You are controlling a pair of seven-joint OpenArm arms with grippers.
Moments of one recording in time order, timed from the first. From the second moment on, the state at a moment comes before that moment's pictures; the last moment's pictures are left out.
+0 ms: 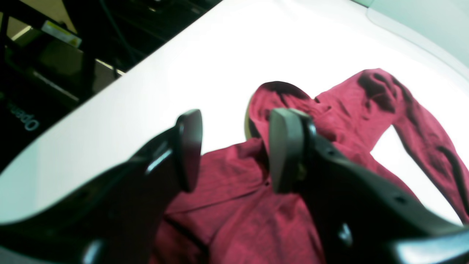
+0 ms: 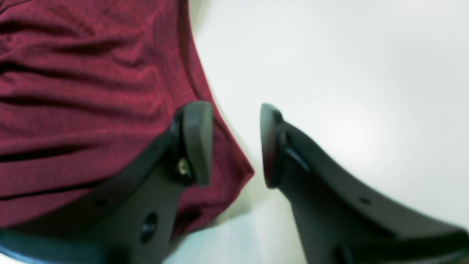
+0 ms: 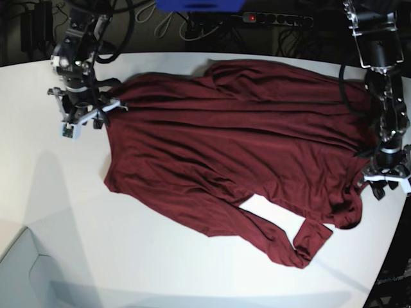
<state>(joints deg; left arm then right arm) -7.9 -22.8 -14.8 66.3 -32.0 0.6 7.2 -16.4 -8.2 21.9 106.8 -0.3 10.0 -40.8</state>
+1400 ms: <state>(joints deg) -34.4 -16.3 6.2 27.4 -21.8 0.7 -3.1 -14.1 -7.9 21.7 106.4 -0.3 10.0 -40.9</state>
